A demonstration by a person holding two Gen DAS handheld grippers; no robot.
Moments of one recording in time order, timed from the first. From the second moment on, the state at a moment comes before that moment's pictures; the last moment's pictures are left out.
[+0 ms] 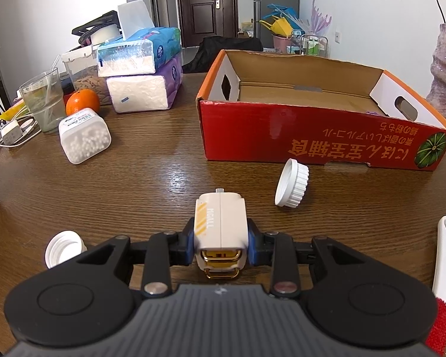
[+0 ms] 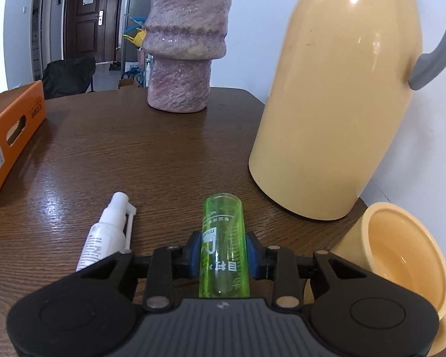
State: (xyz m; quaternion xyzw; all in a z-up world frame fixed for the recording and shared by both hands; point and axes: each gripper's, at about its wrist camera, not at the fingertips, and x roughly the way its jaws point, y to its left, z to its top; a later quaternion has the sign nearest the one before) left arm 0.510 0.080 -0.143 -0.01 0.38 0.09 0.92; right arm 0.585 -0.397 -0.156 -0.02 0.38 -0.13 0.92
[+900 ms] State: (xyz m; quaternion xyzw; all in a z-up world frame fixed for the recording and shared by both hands) left arm 0.469 0.081 -0.115 -0.02 0.35 0.08 0.93; right arm 0.515 -0.388 -0.128 0.01 0.33 -0.12 0.94
